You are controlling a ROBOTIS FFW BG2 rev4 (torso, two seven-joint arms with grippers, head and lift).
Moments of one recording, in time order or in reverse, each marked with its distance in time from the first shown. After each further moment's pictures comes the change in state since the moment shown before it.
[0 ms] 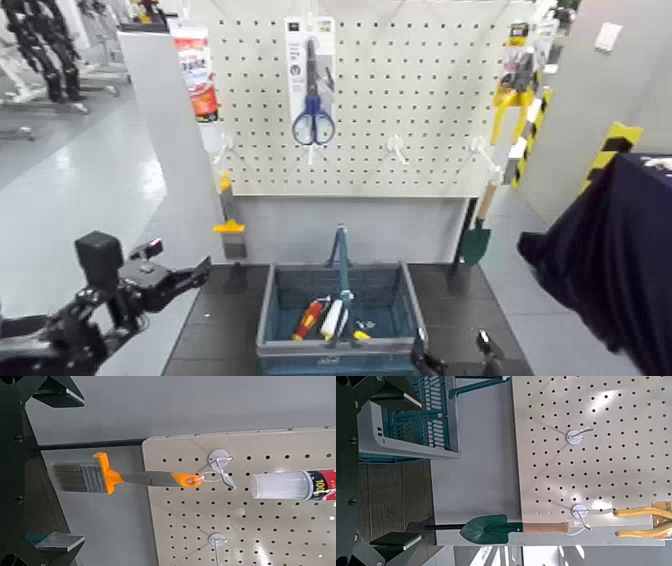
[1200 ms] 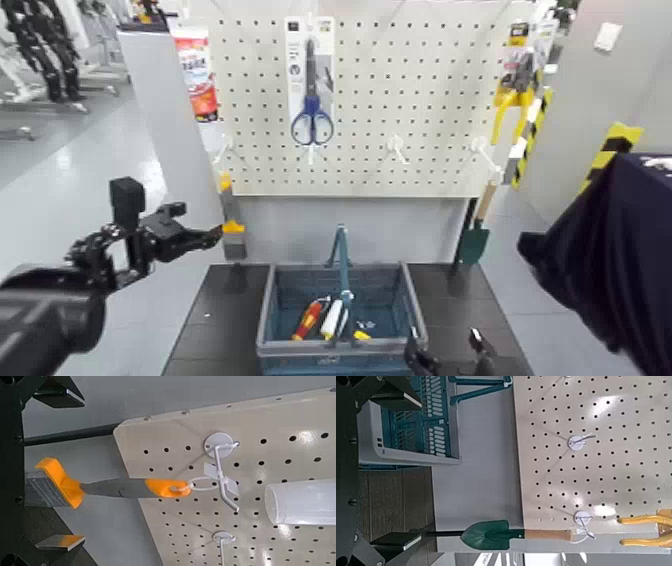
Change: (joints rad) left arm -0.430 0.119 -0.270 0.503 0.078 -0.094 -0.184; right arm -0.015 -0.001 0.020 0.011 -0.003 0.008 0.003
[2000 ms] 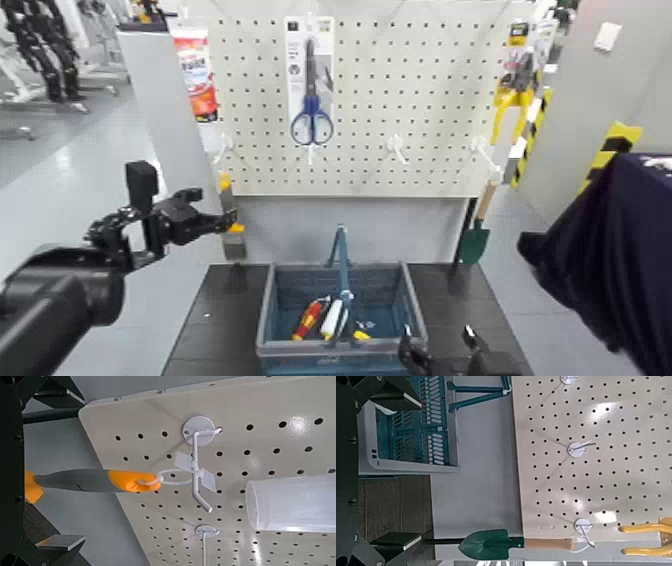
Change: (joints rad) left arm -0.162 -0.041 -0.095 0.219 0.063 -0.093 -0.066; right arm -0.016 -0.002 0.020 0.009 -0.005 0.002 0.003
